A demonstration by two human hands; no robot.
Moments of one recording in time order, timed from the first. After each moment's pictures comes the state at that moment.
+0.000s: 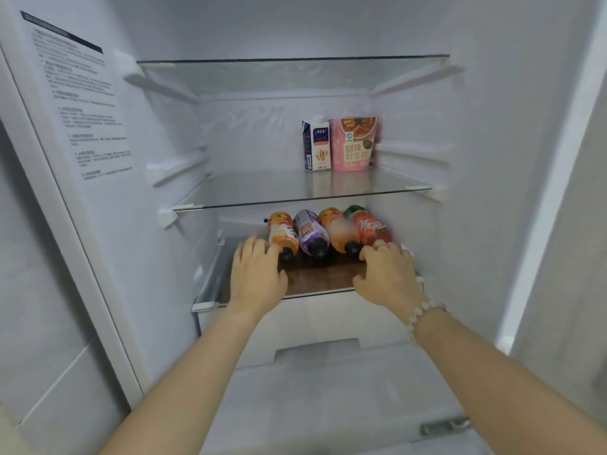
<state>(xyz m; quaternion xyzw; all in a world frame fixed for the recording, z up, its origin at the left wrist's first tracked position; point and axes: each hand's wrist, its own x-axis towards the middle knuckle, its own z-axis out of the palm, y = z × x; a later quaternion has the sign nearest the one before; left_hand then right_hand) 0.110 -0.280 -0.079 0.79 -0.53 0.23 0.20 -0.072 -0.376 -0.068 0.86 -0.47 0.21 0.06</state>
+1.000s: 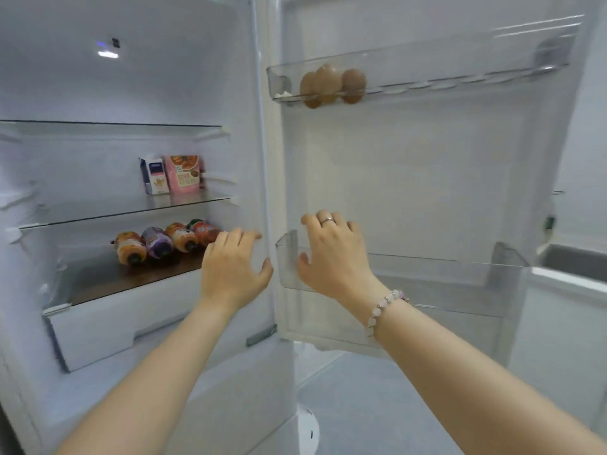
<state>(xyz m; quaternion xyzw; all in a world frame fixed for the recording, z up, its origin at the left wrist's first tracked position) -0.164 -0.138 -0.033 0.53 -0.70 0.28 0.39 -0.332 -0.111 0.002 0.76 -0.53 0.30 0.25</state>
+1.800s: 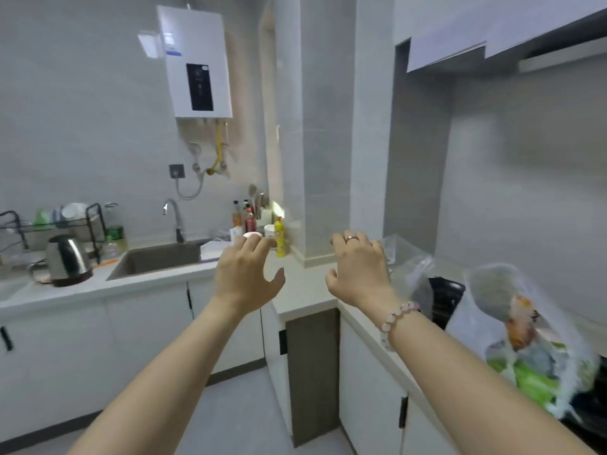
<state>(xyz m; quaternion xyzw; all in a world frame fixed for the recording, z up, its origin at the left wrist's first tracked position) -0.815 0.081 -0.041 -0.06 -0.89 0.01 0.45 -0.853 0.269 -0.027 0.24 -0.92 0.04 0.31</state>
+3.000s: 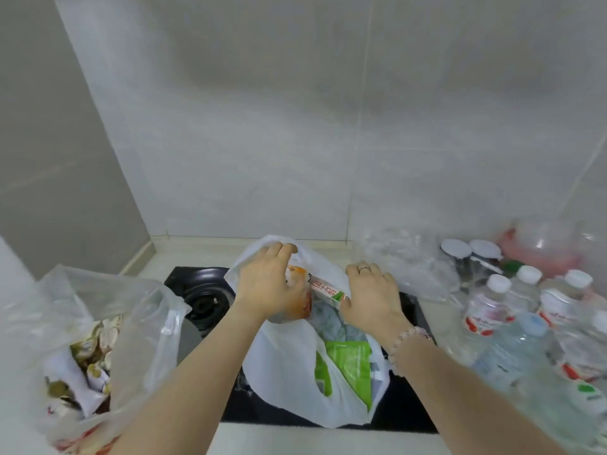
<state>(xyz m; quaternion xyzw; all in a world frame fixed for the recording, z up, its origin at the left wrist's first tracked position) -1.219 0.495 -0.171 -0.53 -0.80 -0.25 0.14 -1.069 0.598 -0.182 -0.36 -0.93 -0.06 0.09</state>
